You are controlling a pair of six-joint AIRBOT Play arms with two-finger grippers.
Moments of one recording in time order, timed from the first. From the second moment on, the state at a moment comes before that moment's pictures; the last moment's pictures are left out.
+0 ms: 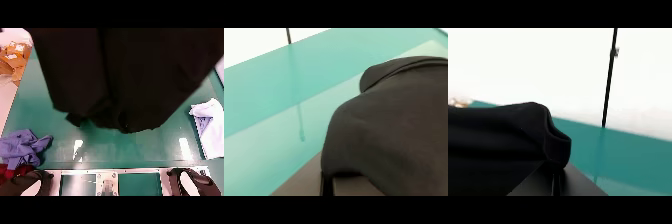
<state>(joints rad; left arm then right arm) -0.15 -0.99 1.83 1.19 -1.26 -1.29 -0.27 -0.71 1.59 -0.91 1.13 1.25</state>
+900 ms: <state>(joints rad) -0.15 -1.77 1.73 1.17 -1.11 -1.28 -0.16 -1.40 1.10 -0.78 0.74 1.14</state>
